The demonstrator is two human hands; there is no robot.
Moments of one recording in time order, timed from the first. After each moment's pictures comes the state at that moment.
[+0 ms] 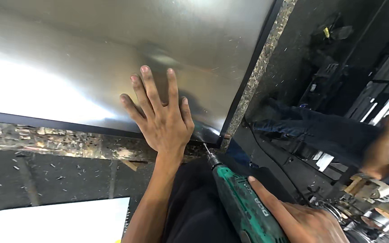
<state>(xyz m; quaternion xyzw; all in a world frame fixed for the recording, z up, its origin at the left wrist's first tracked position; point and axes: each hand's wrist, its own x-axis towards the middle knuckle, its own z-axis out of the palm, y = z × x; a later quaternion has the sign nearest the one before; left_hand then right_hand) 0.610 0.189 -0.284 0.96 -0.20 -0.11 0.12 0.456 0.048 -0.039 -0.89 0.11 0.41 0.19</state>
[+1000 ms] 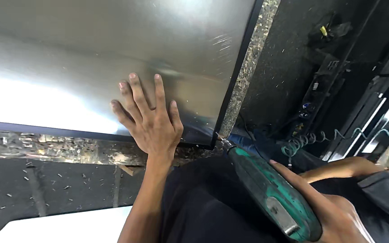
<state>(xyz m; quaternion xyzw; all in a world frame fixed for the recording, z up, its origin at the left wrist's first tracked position) 0.612 0.190 -0.288 0.97 -0.21 -0.08 0.12 0.426 0.009 -0.037 -0.88 0.26 0.31 0.25</state>
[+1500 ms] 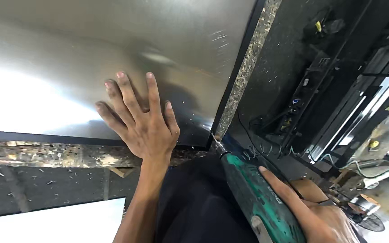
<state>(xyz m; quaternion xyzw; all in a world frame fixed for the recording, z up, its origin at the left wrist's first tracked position) 0.613 0.186 -0.286 0.97 -0.20 -0.09 0.12 0.459 0.015 -0.033 -0.89 0.20 0.38 0.18</state>
